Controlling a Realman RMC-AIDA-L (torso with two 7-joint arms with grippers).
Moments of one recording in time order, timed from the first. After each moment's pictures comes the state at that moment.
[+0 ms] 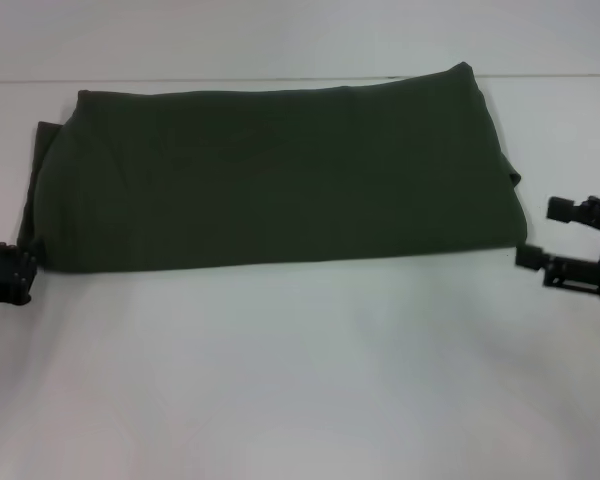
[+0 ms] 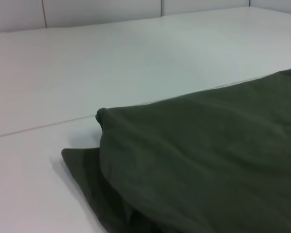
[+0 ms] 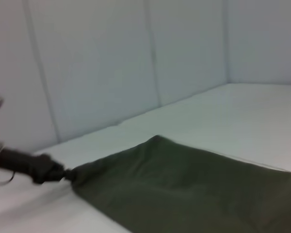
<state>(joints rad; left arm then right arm) -0.35 -2.16 0.47 0.72 2.05 1.06 -1.20 0.24 2.09 -0.73 -0.91 -1.80 -1.57 1.40</state>
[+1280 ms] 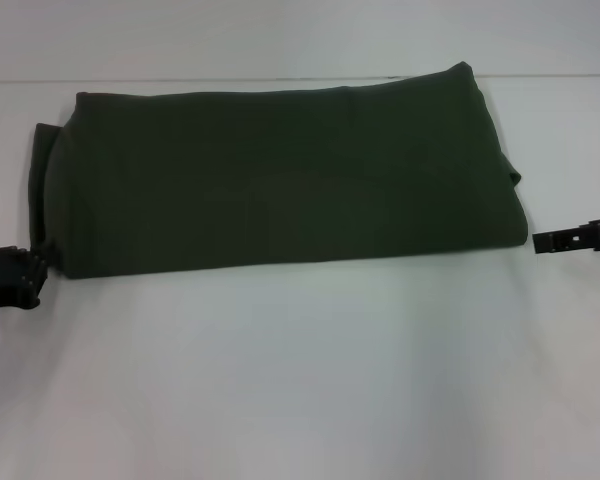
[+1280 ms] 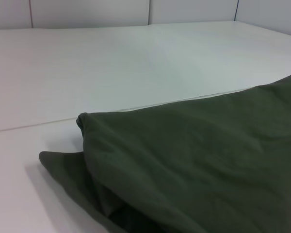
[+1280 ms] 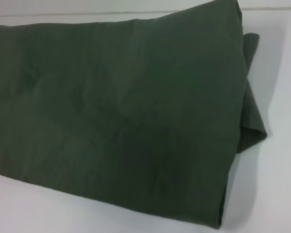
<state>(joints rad) -0.34 -2.16 0.48 0.74 2.05 1.13 -1.26 0.50 2.09 -0.74 -1.12 -2.51 -1.44 2.31</state>
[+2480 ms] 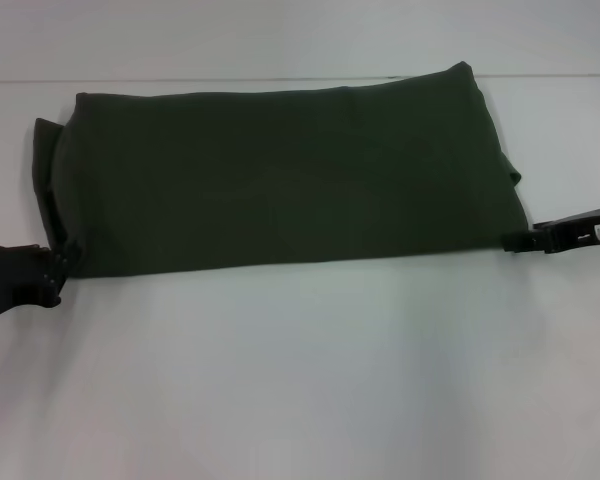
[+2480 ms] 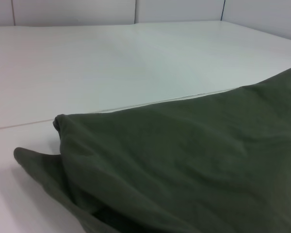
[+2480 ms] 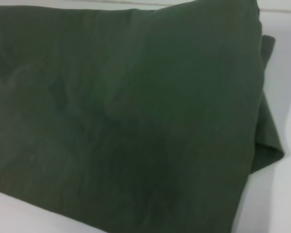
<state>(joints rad) -0.36 -2.17 0.50 0.71 2.04 1.12 -1.26 0.56 2.09 -0.83 -0.87 -2.49 -1.16 2.20</state>
